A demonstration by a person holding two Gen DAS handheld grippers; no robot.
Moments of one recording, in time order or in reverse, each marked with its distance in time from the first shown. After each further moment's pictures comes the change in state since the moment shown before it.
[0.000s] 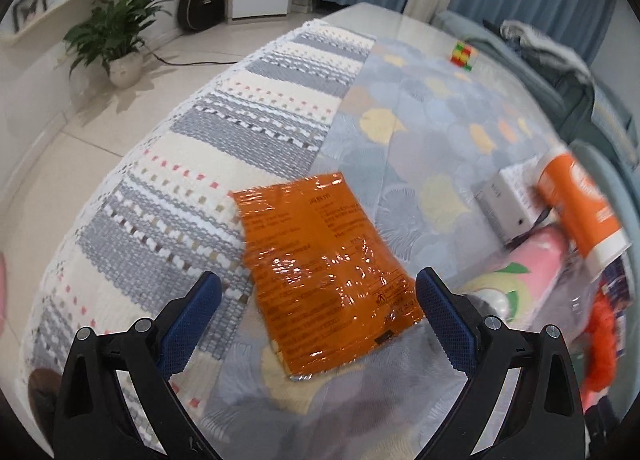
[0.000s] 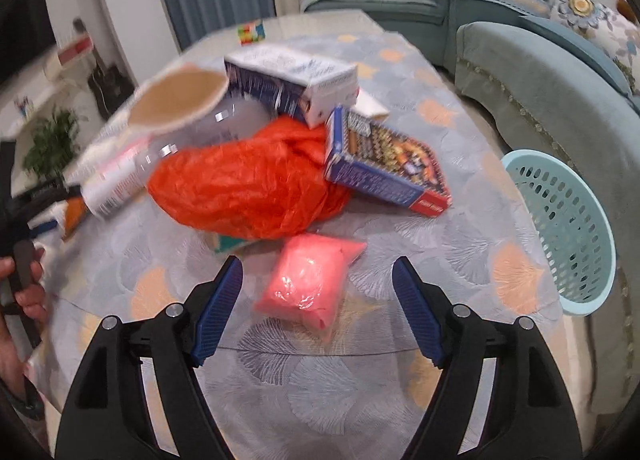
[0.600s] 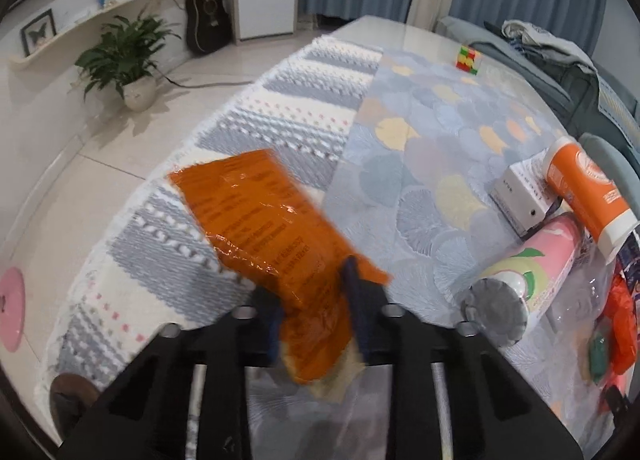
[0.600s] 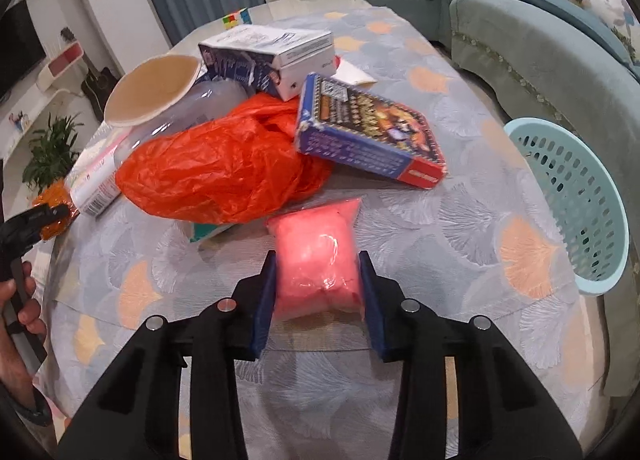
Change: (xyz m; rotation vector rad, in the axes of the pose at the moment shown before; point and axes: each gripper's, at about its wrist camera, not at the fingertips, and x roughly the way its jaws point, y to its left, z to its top) left arm -0.023 0.013 -0.008 0.018 -0.087 0.055; right arm 0.003 -0.029 -0.005 0.095 0.008 0.037
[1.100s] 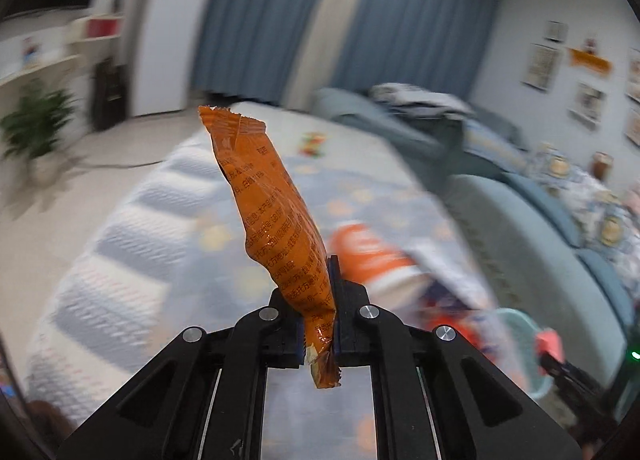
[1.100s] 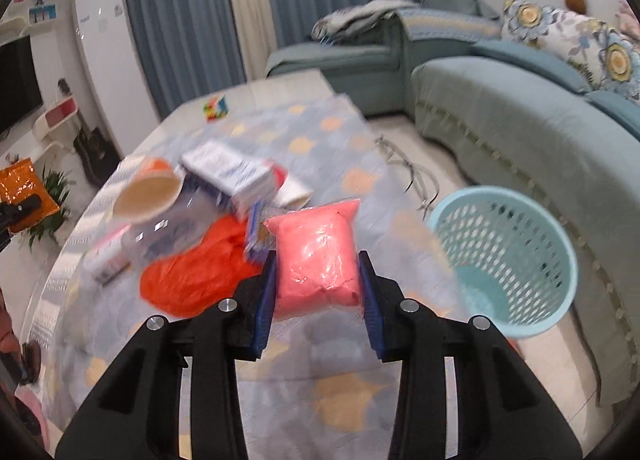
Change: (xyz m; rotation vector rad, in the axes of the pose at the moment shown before) left arm -0.119 -0.083 0.017 0.136 -0.257 -0.459; right arm -0.089 -0.053 0.023 0.046 -0.290 -0.077
